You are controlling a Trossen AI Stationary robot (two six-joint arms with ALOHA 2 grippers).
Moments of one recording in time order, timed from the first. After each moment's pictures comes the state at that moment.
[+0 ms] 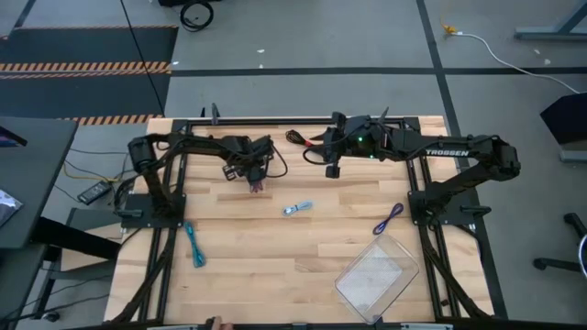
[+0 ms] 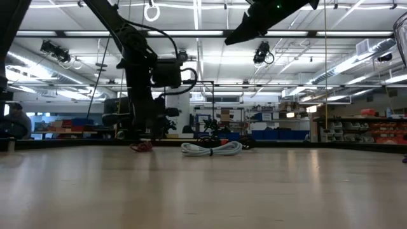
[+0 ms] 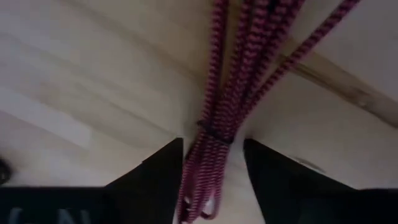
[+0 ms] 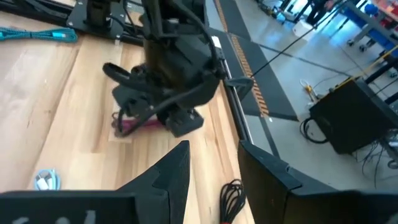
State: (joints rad) left arm 0.42 1.80 1.00 -0.55 -0.24 1.56; right arm -0.21 1.32 1.10 -0.21 0.12 -0.37
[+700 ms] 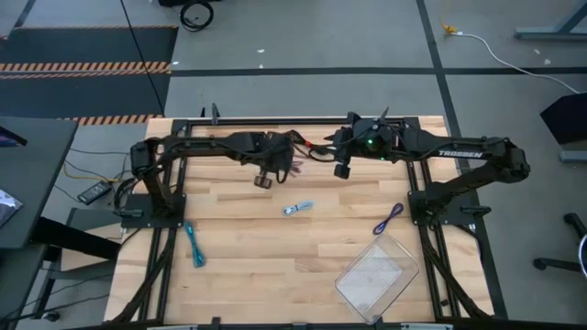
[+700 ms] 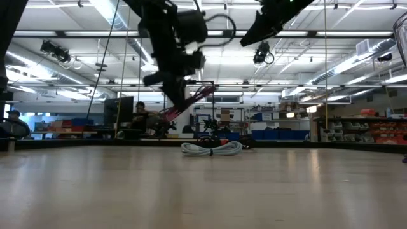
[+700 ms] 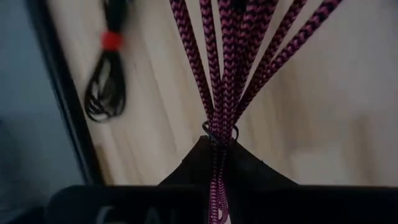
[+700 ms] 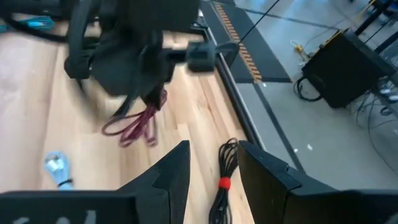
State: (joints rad) left arm 0.25 1.79 1.38 -0.73 -0.23 0.59; right arm -0.19 1.22 1.10 -0.40 0.25 -0.20
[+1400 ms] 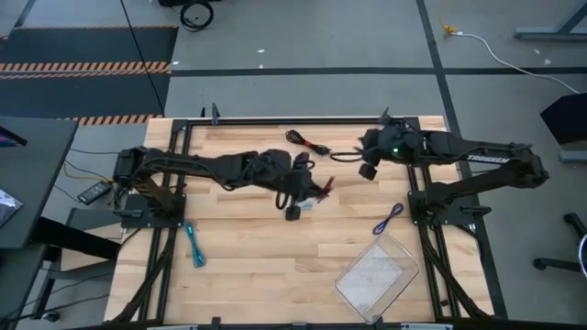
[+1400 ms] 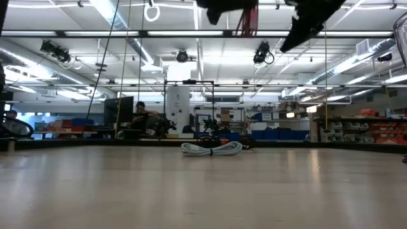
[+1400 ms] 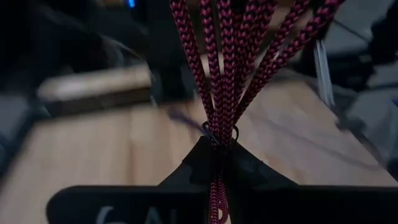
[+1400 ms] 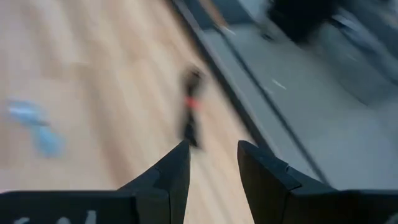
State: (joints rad) left arm 0.00 1.67 1.38 -0.04 0.09 0.14; right arm -0.14 0.99 1.01 -0.71 0.42 0.00
